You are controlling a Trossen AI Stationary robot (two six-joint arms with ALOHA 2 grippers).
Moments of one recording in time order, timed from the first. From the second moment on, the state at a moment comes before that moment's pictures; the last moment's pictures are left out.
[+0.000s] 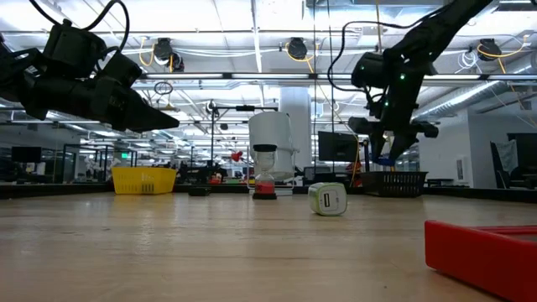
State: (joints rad) left arm 0.38 1.03 0.05 0.81 0.23 0.12; right arm -0.68 1.43 0.84 -0.48 0.36 0.72
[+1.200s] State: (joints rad) left arm 0.38 1.03 0.05 0.81 0.23 0.12; right arm -0.72 1.50 0.78 -0.39 0.34 0.72
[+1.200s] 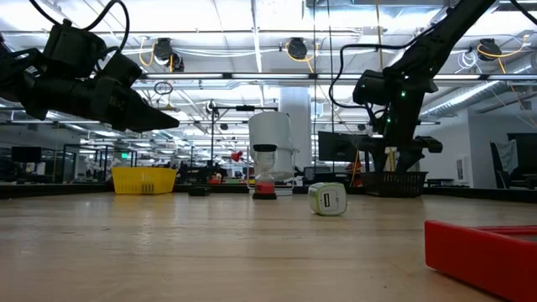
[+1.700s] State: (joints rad) left arm 0.38 1.03 0.05 0.84 0.23 0.03; right arm -0.59 1.27 0.78 -0.41 0.35 0.60
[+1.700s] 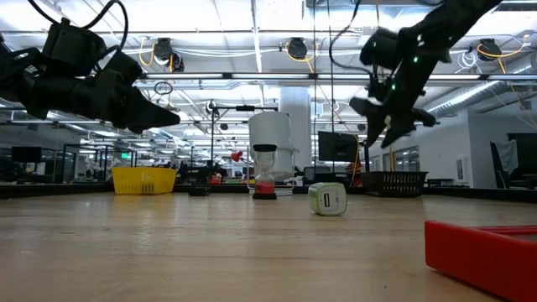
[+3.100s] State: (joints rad) left arm 0.21 1.39 0.05 1.19 0.05 0.05; right arm -0.14 1.51 0.95 -0.03 0.34 0.36
